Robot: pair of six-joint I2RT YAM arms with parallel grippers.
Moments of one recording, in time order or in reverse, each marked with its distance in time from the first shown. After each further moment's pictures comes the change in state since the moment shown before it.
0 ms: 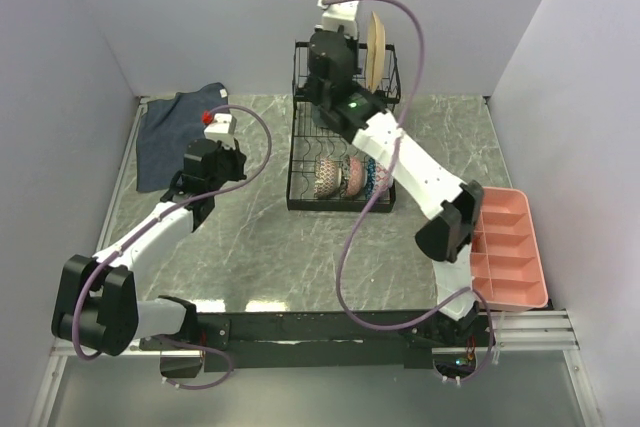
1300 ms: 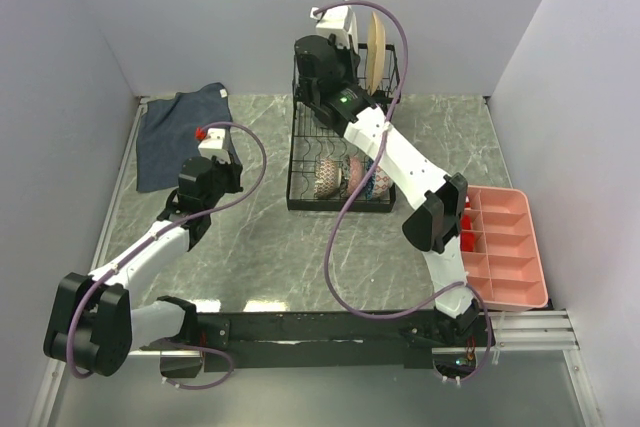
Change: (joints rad) left arm 0.000 -0.103 -0.160 0.111 -0.018 -0.015; right arm -0.030 0.127 0.103 -0.240 0.074 0.075
